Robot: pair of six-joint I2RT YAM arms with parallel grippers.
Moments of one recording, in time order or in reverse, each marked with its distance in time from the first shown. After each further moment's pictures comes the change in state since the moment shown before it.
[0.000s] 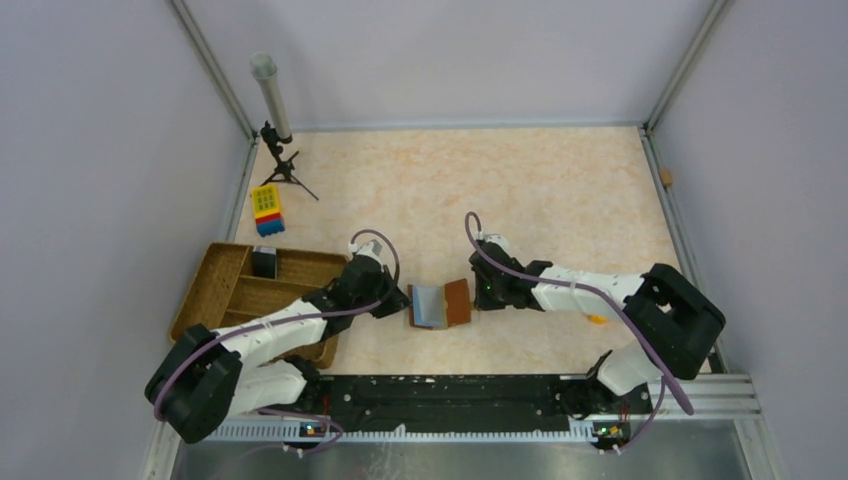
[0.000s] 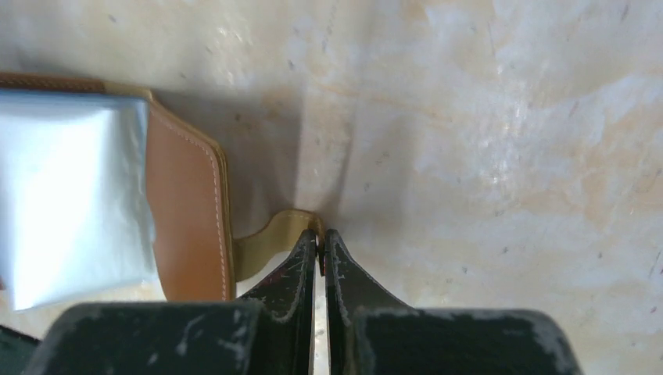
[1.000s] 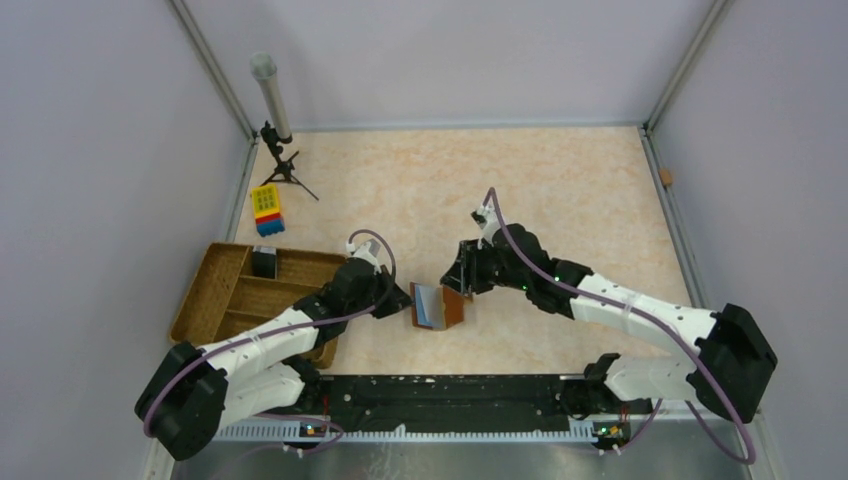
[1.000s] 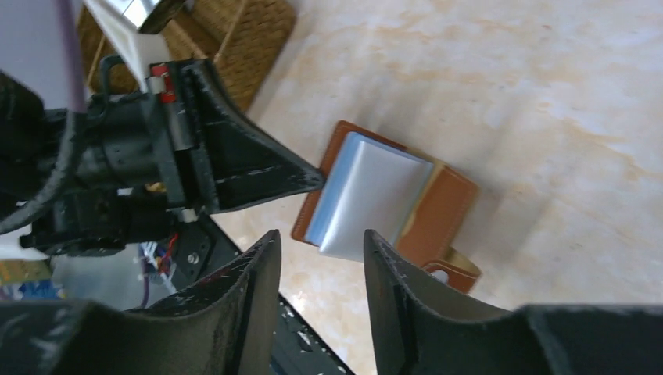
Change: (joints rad) left arm -0.001 -0.103 -0.043 -0.015 0.031 -0.001; right arm 0.011 -0.303 0.034 0.139 -0.191 -0.064
